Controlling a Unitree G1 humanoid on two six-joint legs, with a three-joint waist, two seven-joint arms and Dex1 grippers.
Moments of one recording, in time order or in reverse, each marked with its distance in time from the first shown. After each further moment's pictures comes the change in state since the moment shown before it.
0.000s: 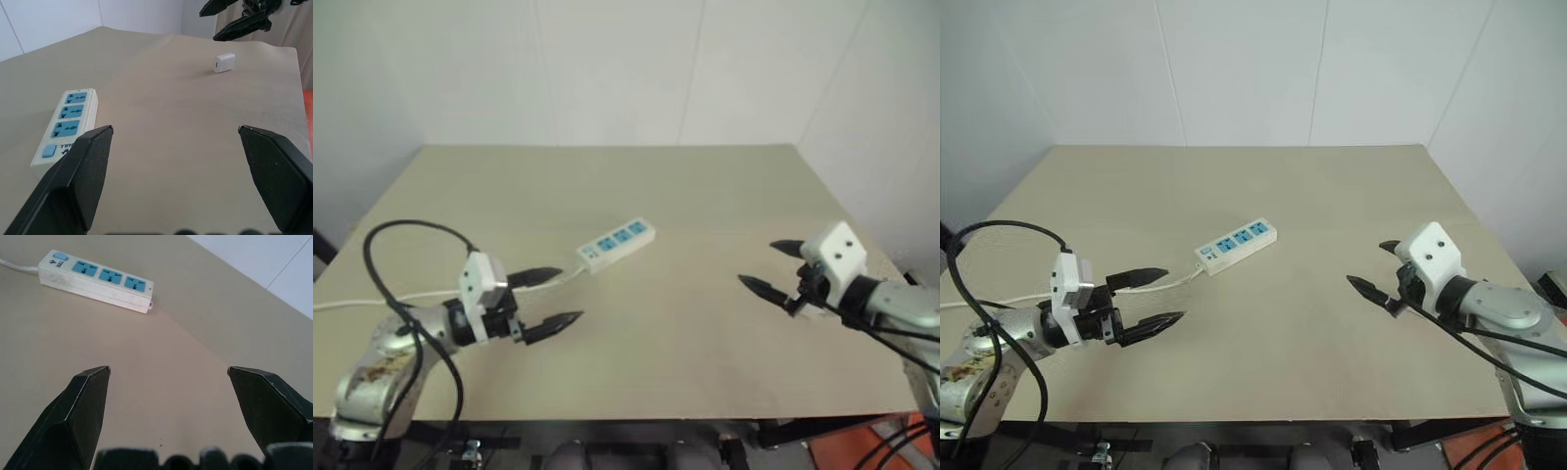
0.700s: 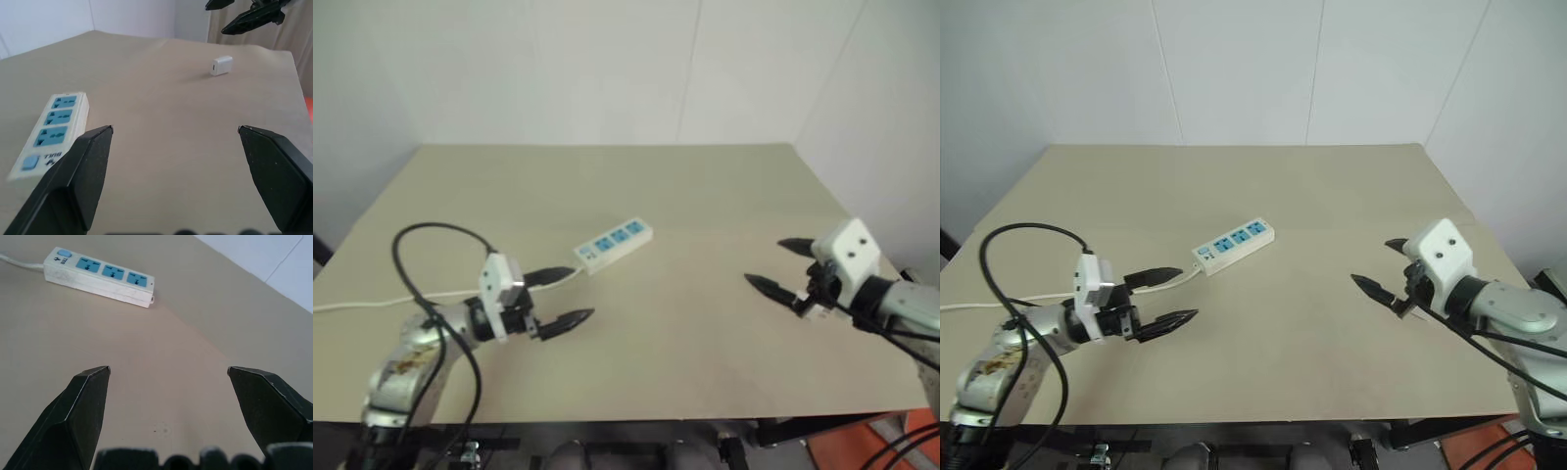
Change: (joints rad) left arm -0.032 -0.036 -0.049 0.072 0.050 -0.075 -0.008; right arm 0.056 -0.024 -0.046 -0.063 0.042 0.055 0.016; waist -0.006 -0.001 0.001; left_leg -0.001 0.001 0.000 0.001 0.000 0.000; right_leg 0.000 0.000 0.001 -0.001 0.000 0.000
